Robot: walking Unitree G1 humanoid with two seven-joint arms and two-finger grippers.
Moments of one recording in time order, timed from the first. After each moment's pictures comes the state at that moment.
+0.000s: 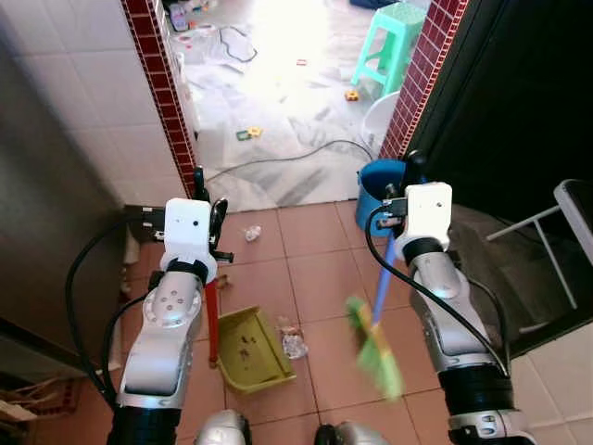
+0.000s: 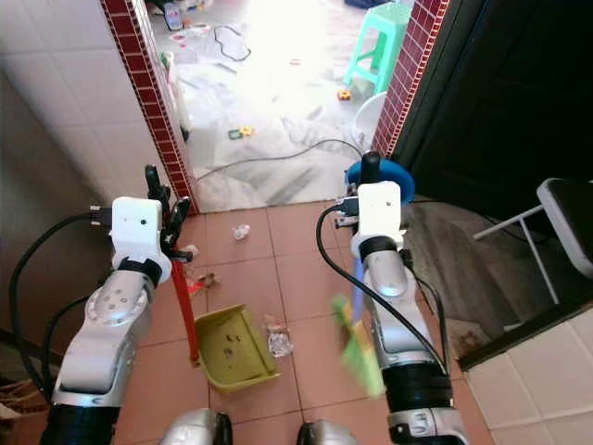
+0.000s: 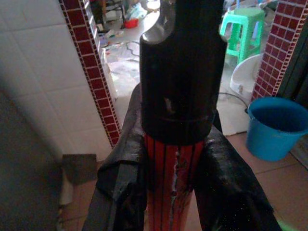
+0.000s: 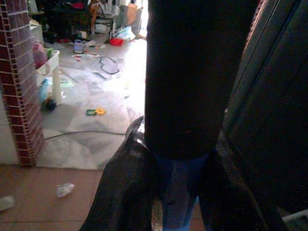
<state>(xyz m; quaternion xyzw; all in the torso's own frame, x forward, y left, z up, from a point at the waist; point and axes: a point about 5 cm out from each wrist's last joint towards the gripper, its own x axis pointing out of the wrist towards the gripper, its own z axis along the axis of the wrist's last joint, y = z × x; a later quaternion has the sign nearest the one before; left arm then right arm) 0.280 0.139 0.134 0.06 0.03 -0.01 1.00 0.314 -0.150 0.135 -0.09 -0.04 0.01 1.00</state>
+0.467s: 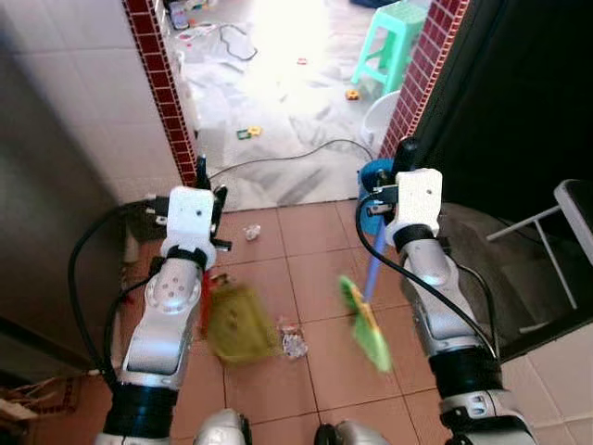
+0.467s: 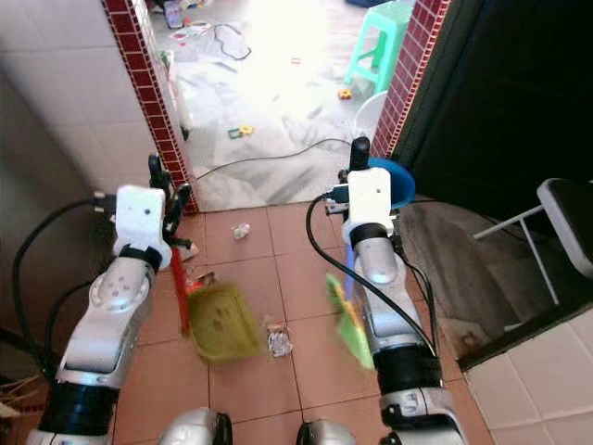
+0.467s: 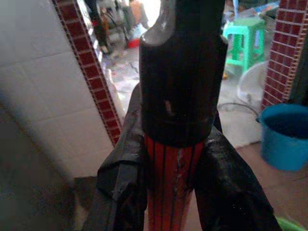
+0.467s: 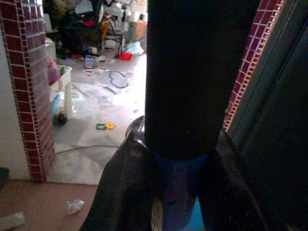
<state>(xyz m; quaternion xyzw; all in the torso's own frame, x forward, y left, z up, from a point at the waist) 0.298 0.145 0.131 0.11 -0.02 -0.02 0.99 0.328 -0.136 0.144 -0.07 -0.07 0.03 0.99</state>
